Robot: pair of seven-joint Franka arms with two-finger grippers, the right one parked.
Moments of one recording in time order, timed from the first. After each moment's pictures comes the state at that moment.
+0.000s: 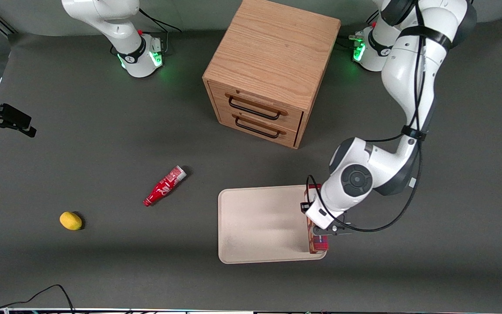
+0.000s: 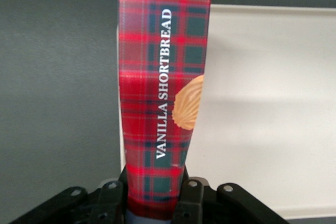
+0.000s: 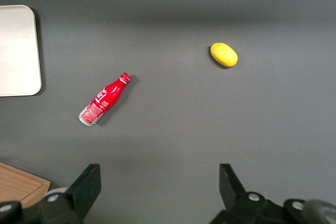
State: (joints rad) arm -0.24 0.82 -0.27 -1.33 0.16 2.21 -0.57
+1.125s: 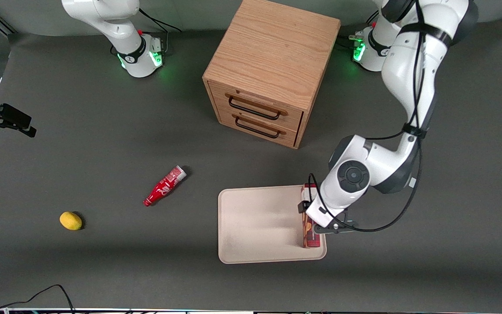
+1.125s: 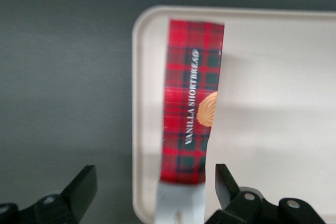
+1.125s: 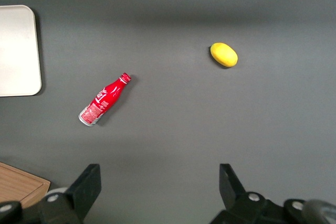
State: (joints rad) arm -0.23 0.74 -0.26 -1.33 0.20 2.13 -0.60
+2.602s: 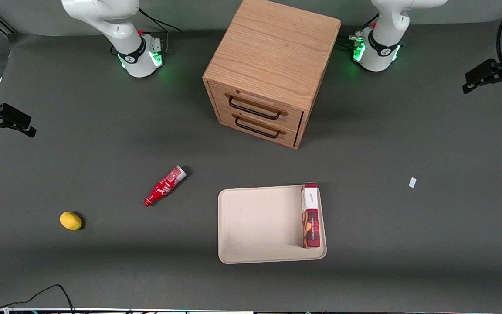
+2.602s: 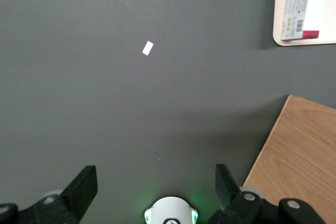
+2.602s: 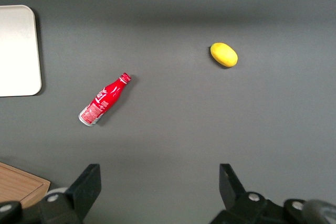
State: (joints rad) arm -0.07 -0.17 0.08 -1.70 0.01 1.44 0.01
